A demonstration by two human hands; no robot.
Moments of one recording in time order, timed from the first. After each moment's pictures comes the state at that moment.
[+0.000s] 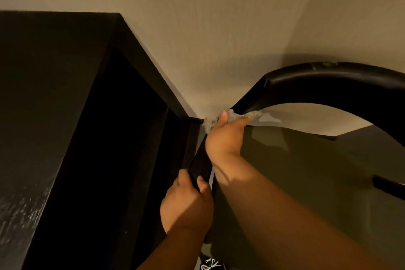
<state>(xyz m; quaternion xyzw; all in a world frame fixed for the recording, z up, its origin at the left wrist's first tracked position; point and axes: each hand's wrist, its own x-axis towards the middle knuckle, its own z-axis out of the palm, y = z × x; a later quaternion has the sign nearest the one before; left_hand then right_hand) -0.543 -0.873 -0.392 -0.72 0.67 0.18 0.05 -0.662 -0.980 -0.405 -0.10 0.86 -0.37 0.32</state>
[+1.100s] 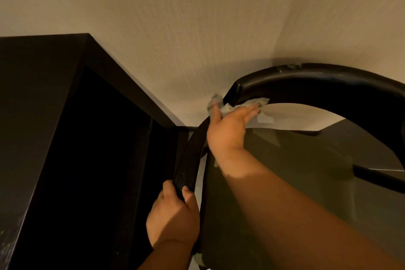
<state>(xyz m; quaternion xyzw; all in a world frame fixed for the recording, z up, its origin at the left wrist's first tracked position) -0.546 -0.872 -0.395 -0.73 0.67 0.16 0.04 -0.725 -0.975 -0.394 -0.12 0.81 -0.48 0.31</state>
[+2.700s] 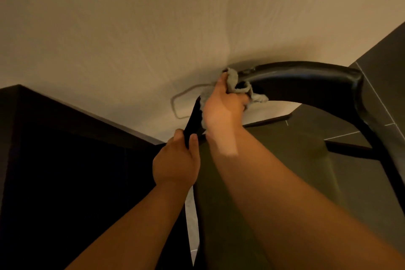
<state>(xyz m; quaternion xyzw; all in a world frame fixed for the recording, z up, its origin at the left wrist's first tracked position) -0.653 -1.001 -0.401 -0.50 0.85 0.19 0.02 -0.780 -0.999 -0.334 0.08 0.75 -0.60 0.26</state>
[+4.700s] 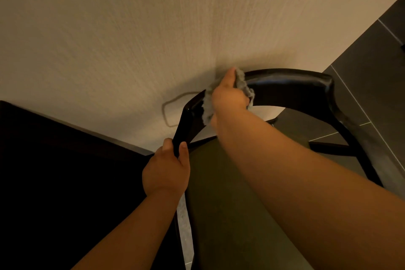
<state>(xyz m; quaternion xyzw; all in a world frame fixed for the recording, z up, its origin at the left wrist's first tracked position) -0.651 -1.001 -0.402 -0.50 0.84 0.20 0.00 -0.841 -0.989 -0.323 0.21 0.70 -0.60 0.32</state>
